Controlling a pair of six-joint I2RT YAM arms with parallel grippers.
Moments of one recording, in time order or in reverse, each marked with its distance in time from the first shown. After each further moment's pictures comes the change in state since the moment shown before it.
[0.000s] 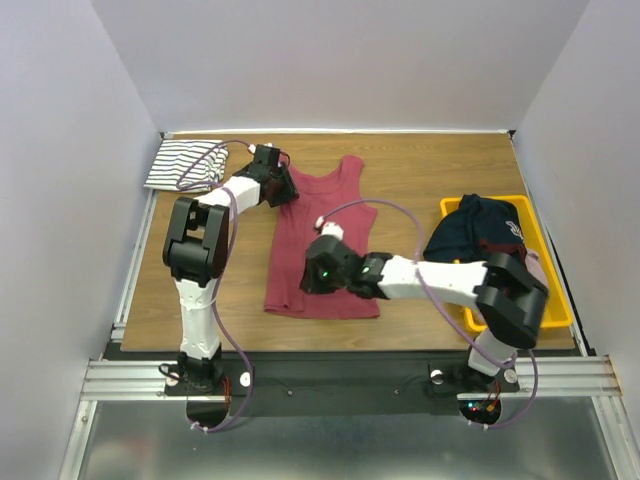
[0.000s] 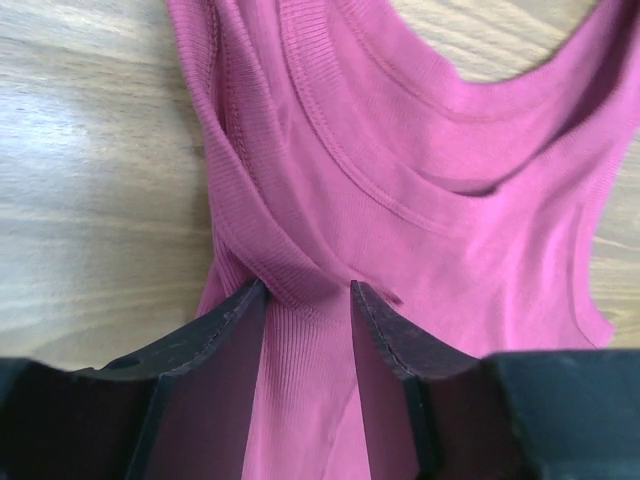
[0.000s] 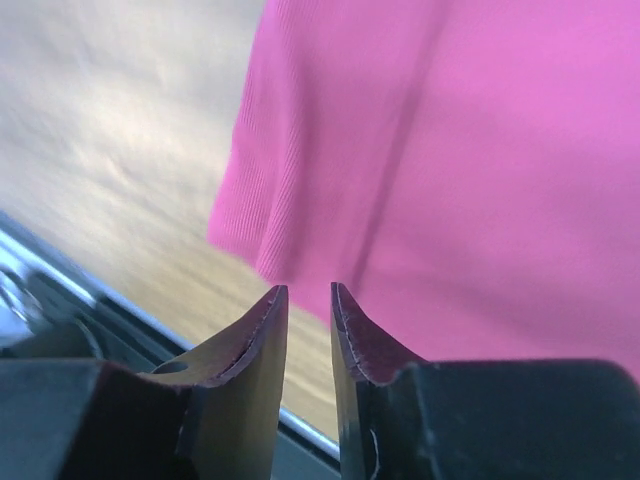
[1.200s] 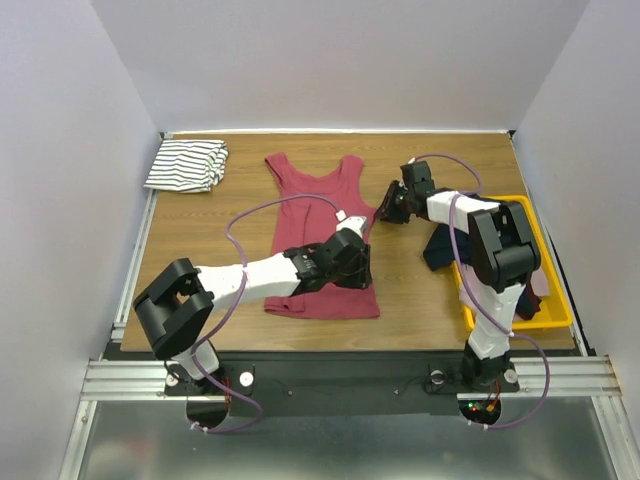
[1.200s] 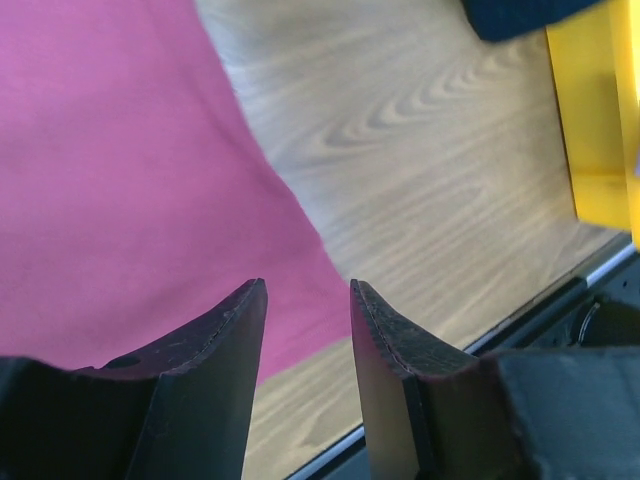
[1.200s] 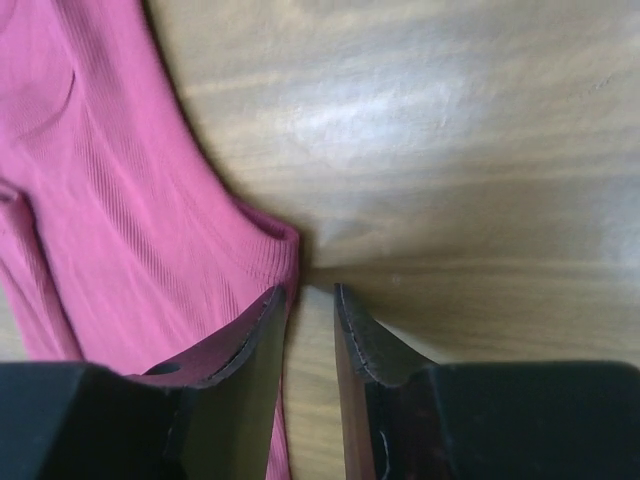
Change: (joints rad) left arm -0.715 -0.505 -0.477 0.050 -0.153 -0.100; right arm -0.827 0.240 0.148 0.034 -0.343 -0.210
